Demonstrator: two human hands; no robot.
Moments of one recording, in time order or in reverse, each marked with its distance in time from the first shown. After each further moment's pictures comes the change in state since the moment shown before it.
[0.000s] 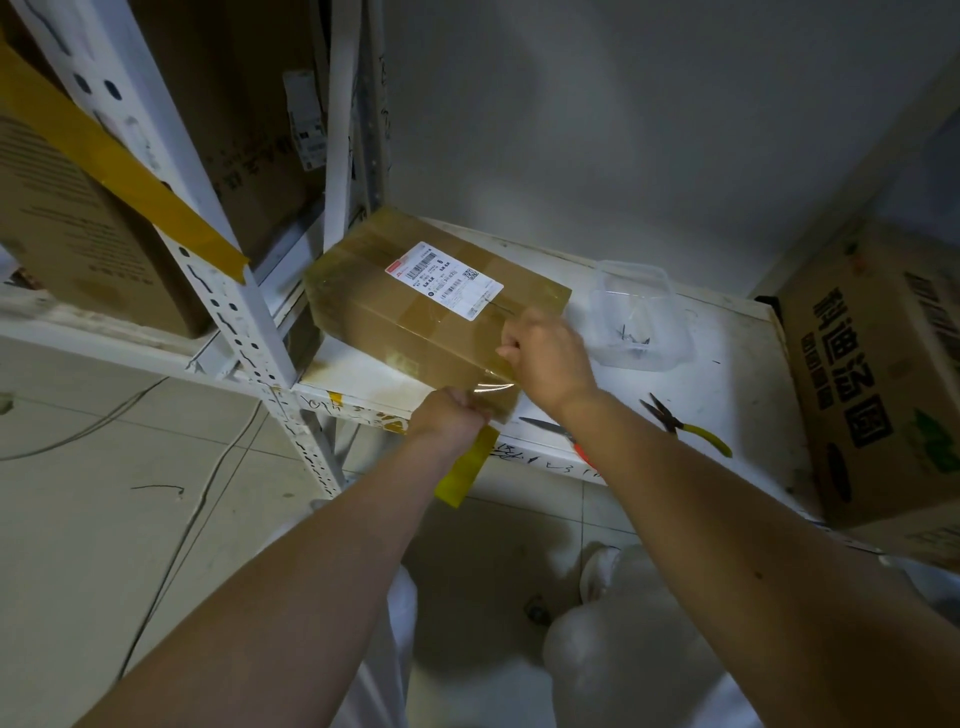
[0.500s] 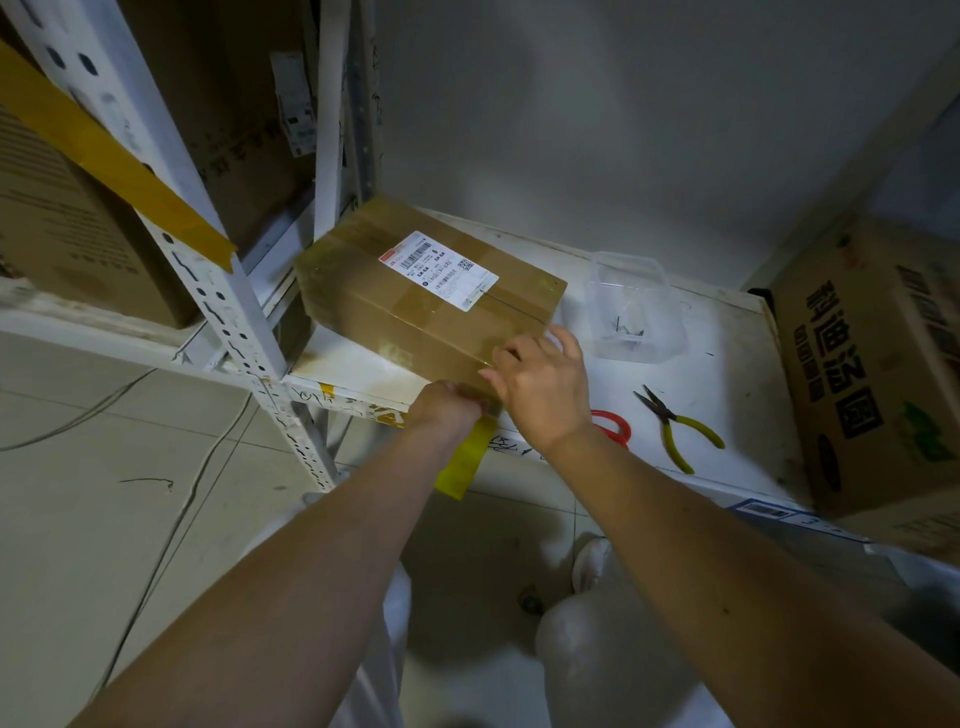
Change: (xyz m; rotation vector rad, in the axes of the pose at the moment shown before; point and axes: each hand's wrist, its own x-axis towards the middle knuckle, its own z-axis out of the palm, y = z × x) left_hand 0.006 0.002 0.008 -0.071 -0.015 -0.047; right_hand -0.039 0.010 0.032 -0.289 0.379 -0.271
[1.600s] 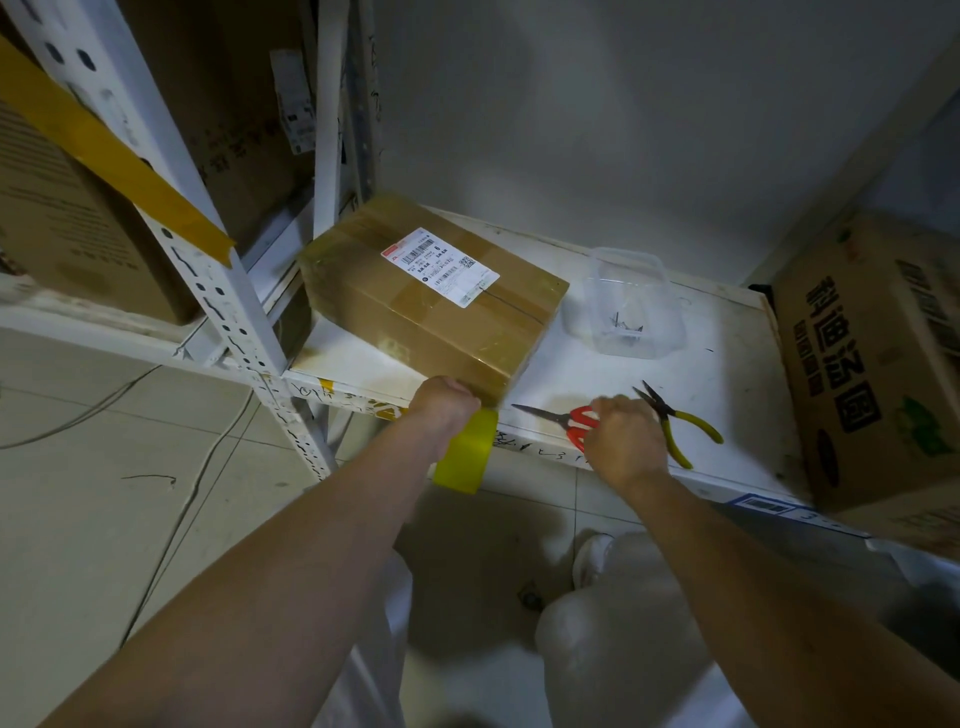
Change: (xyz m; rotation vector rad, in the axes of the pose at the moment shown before) left_hand 0.007 -0.004 0.000 -0.106 -0.077 -0.034; right_hand -0.073 0.058 -0.015 0.011 -0.646 0.490
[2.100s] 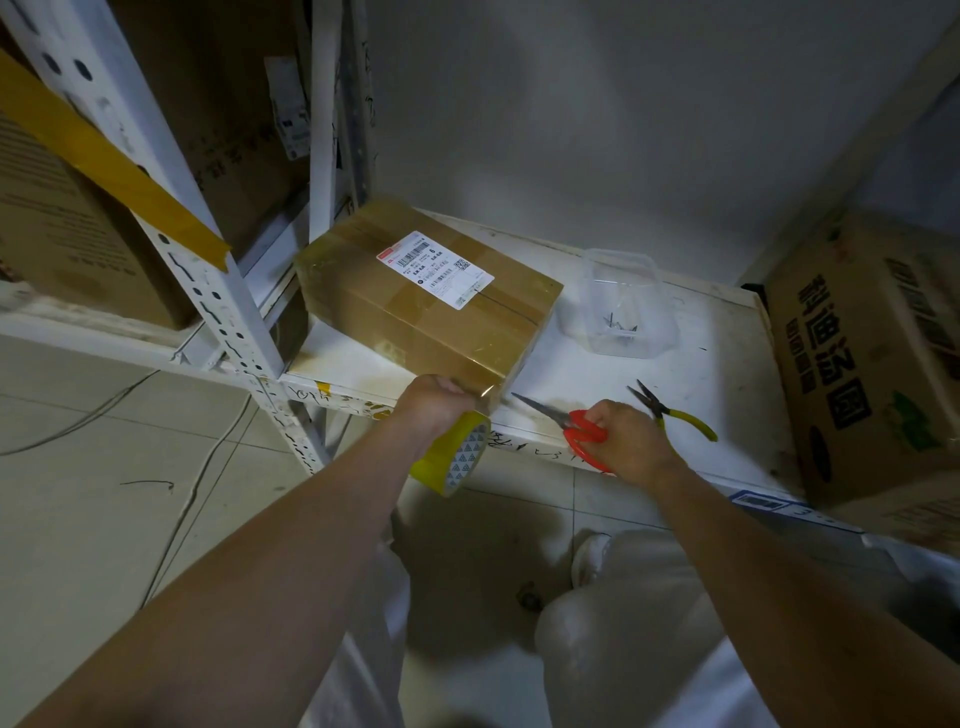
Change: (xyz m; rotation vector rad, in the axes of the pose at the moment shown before) left_hand -0.006 0.002 -0.012 0.061 -0.050 0.076; right_hand 0.008 0.021 0.001 0.282 -0.232 -0.010
